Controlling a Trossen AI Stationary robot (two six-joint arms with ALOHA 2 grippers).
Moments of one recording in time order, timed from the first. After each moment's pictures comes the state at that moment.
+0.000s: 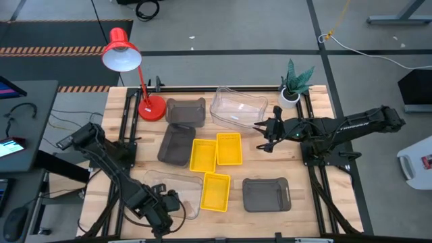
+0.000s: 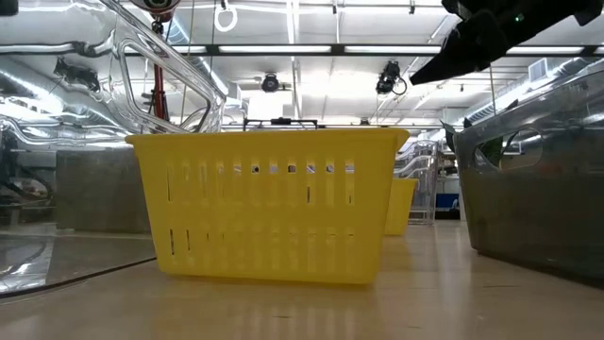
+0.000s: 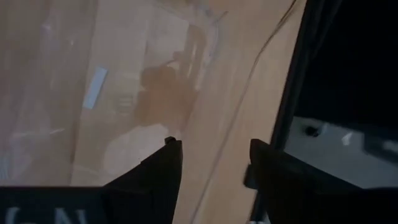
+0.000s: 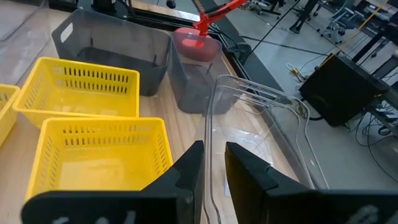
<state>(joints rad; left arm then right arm) -0.83 1.68 1.29 -0.85 -0.08 -1.04 0.09 0.87 0.59 -0.16 0.49 -0.13</state>
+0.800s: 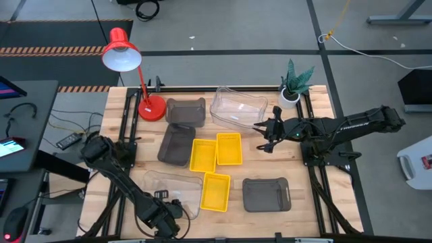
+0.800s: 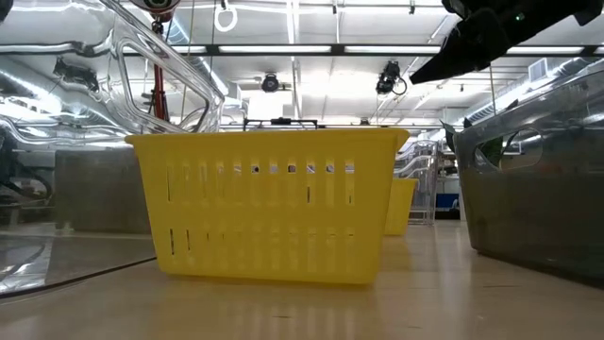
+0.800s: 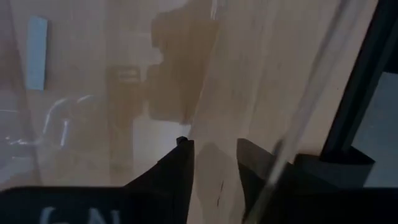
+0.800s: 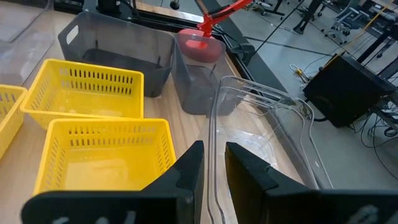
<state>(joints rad) -0.84 1.89 1.29 -0.84 0.03 -0.95 0.09 0.87 0.59 -0.16 0.47 -0.12</state>
